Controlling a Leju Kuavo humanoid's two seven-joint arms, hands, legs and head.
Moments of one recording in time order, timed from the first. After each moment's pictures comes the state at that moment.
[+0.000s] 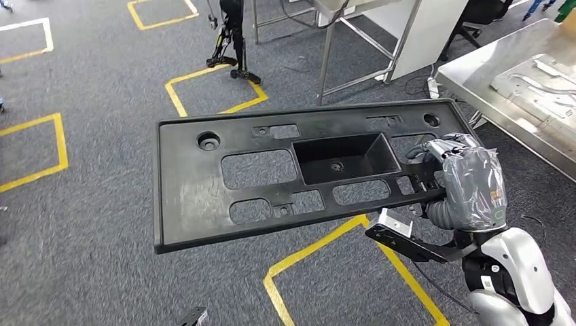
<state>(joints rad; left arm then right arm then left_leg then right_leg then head) 0.02 0.09 -0.41 -0.13 0.31 -0.01 0.10 -0.35 -0.53 0.54 -1.78 0.88 -0.16 -0.07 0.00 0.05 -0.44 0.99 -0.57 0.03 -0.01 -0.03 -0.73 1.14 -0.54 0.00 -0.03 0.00</state>
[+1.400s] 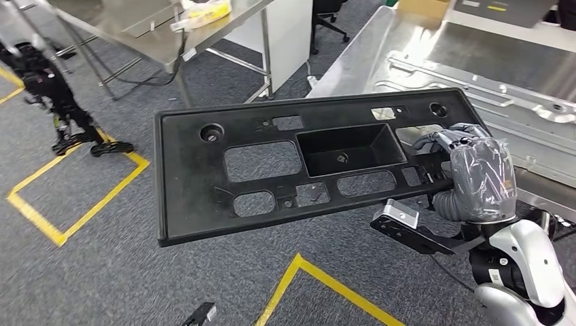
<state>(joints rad) 0.01 0.08 -0.41 -0.13 0.33 -0.01 0.10 -0.39 -0.54 0.53 -1.79 0.89 -0.13 -0.05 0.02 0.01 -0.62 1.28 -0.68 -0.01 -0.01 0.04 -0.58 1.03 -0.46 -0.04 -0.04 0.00</state>
